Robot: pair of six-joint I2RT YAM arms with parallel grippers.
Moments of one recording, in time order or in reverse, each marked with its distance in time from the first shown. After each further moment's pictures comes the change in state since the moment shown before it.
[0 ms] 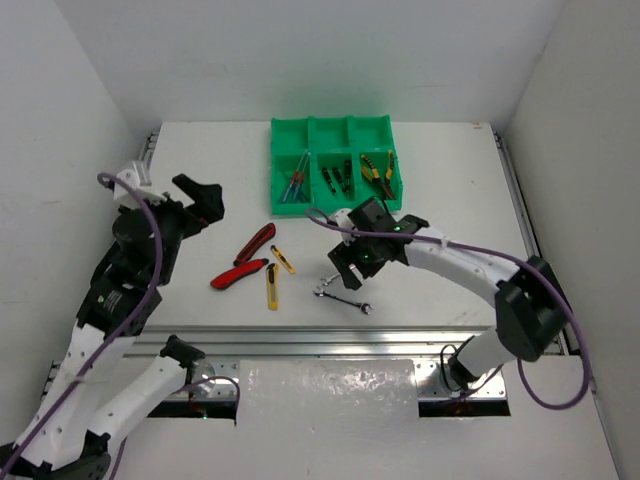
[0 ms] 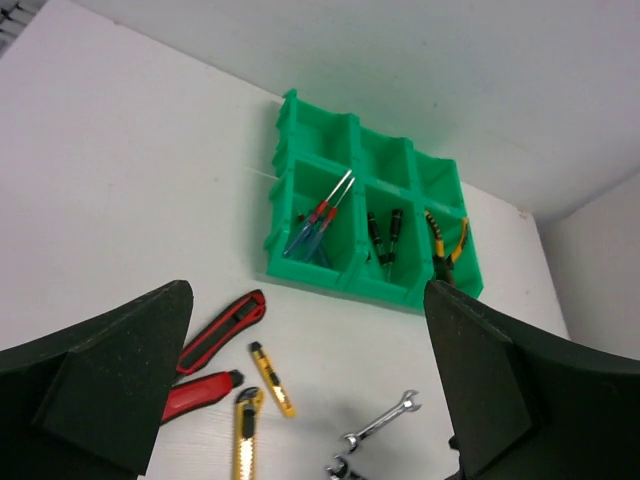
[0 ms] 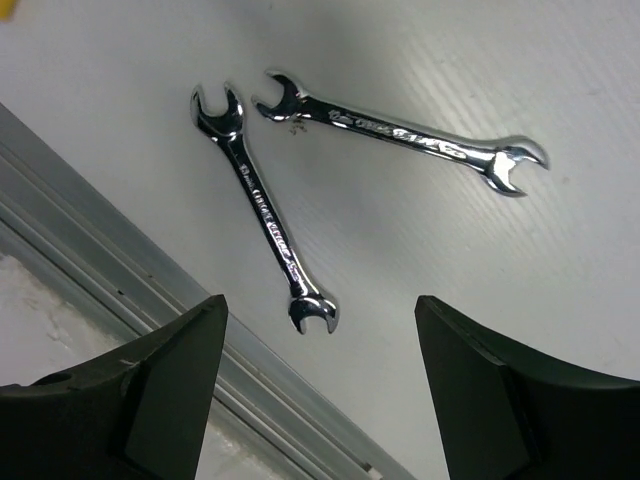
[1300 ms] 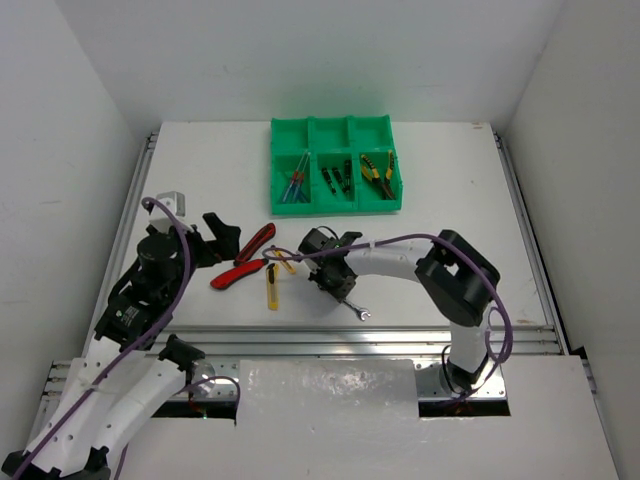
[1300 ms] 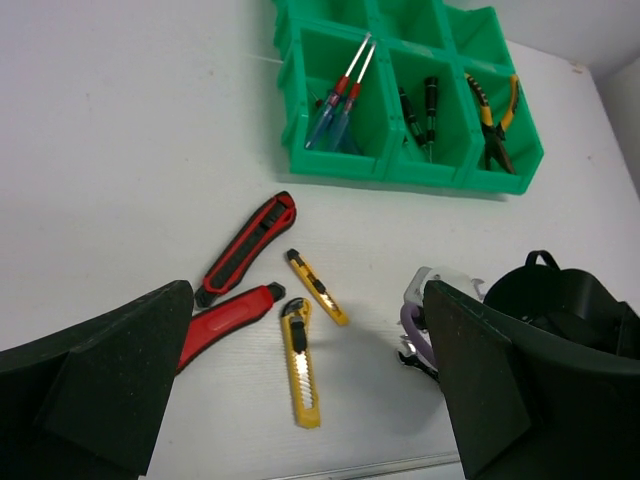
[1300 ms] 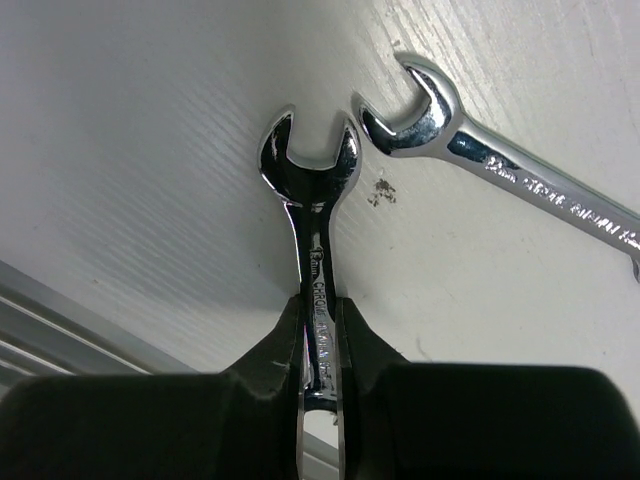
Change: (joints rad) left arm 0.000 -0.167 -0.274 -0.021 0.157 0.148; right arm 0.215 0.417 0.152 -0.023 0.180 0.050
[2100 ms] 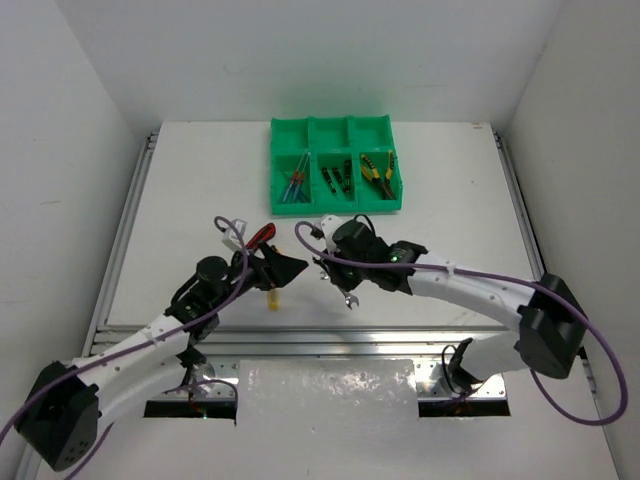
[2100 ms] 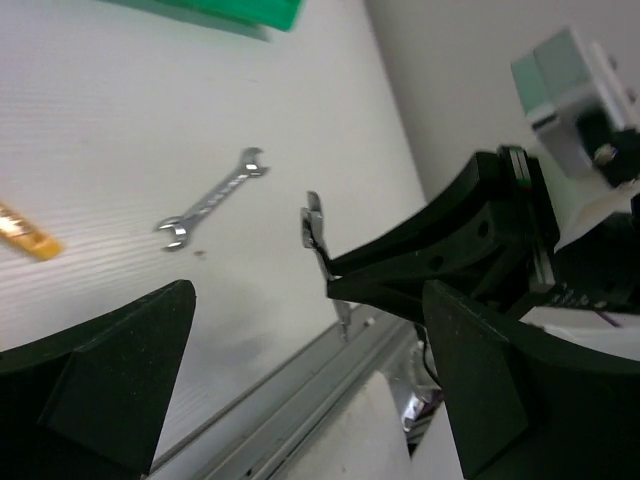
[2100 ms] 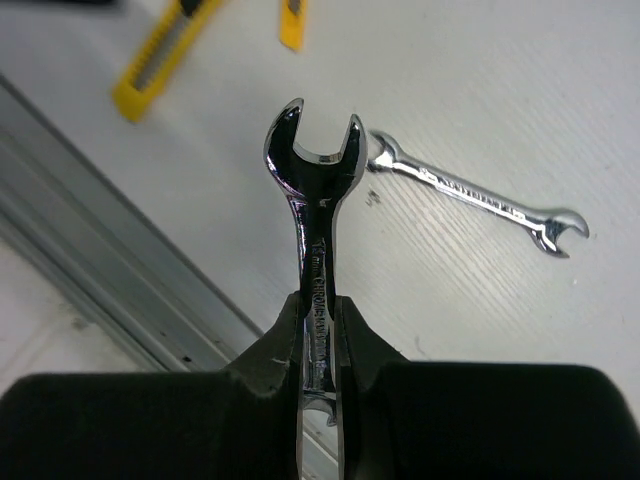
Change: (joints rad) left arm -0.144 0.210 -0.532 0.853 0.450 -0.459; right arm 0.010 -0.478 -0.229 0.221 0.008 0.112
